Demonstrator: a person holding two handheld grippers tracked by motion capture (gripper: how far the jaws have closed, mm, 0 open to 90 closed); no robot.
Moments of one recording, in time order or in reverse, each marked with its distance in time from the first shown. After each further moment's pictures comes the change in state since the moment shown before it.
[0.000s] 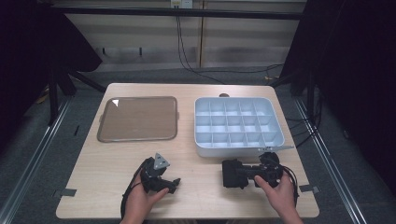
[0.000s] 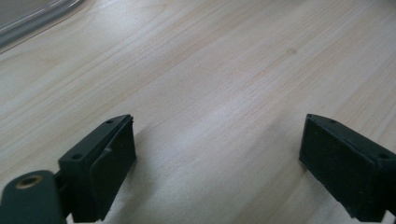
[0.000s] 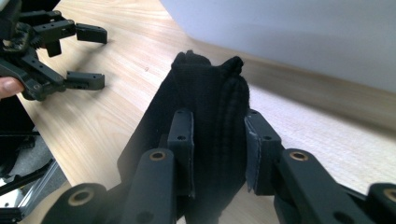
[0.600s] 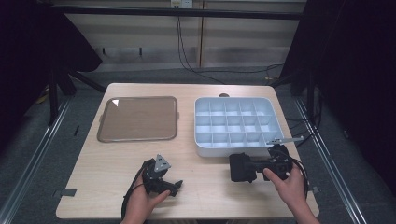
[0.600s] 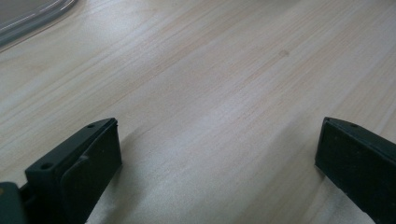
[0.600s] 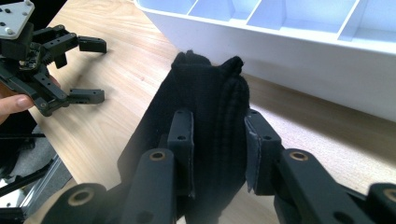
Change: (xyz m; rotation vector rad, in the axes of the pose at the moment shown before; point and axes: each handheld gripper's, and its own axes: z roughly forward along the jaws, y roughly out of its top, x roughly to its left) left arm -0.003 -0.004 0.005 -0.037 -0.016 0.016; right arm -0.009 0.019 -0.026 0.011 -0.012 0.008
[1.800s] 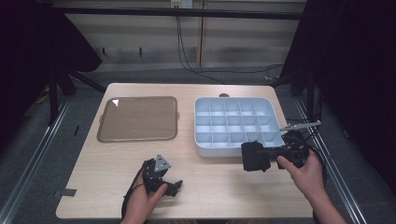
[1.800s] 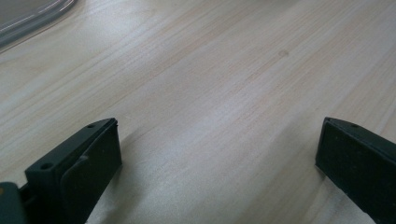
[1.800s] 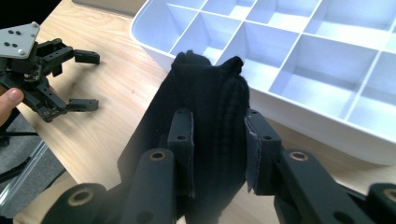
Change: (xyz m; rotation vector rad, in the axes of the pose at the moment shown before) left arm 0.000 0.000 0.000 0.003 -0.002 0.003; right arm 0.000 0.034 -0.047 0.008 -0.077 -0.048
